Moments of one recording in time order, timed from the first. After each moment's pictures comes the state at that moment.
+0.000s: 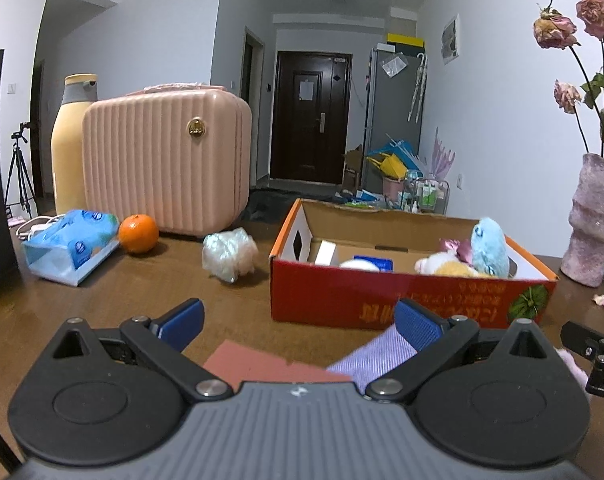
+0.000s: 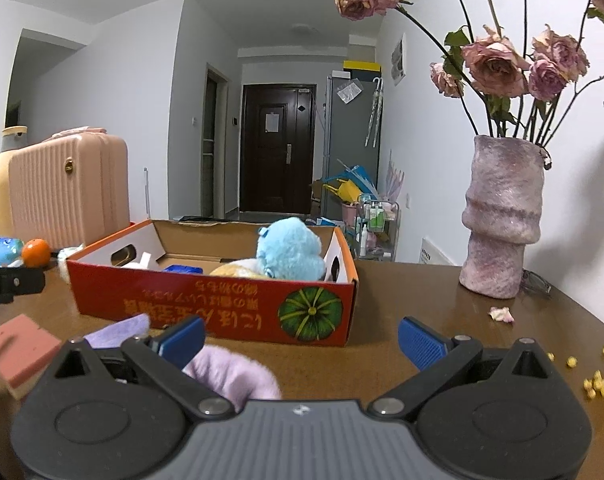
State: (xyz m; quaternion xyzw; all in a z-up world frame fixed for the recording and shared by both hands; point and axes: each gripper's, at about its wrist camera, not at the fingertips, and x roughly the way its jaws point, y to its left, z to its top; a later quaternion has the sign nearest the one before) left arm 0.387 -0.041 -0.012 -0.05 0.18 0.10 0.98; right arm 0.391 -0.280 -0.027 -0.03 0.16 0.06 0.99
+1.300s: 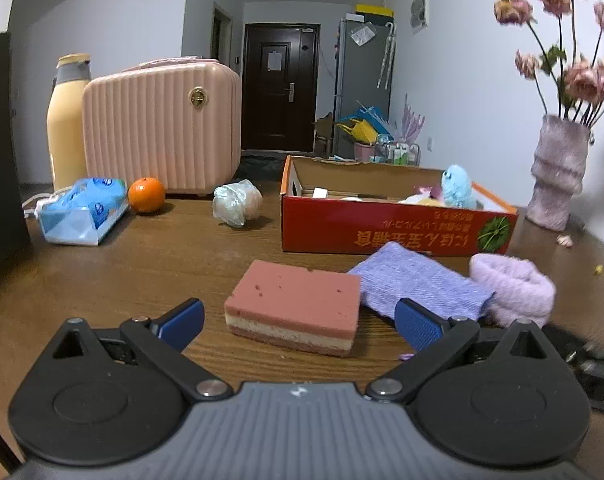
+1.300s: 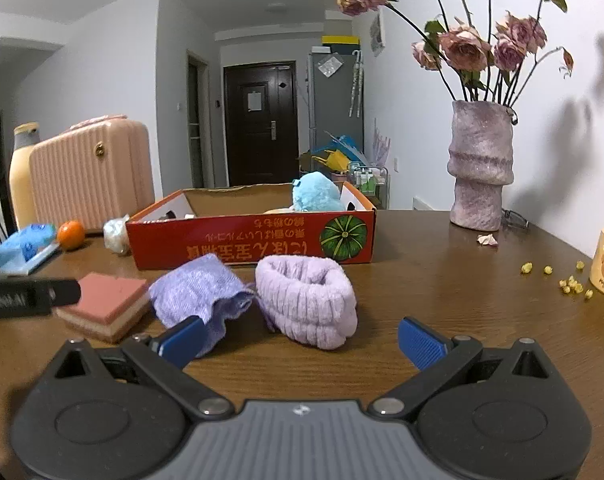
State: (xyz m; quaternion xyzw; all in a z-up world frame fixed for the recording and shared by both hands) left arm 0.309 -0.021 -0.020 -0.03 0.23 0.05 0.97; right arm 0.293 -0.241 -0.038 0.01 0.20 0.03 0.98
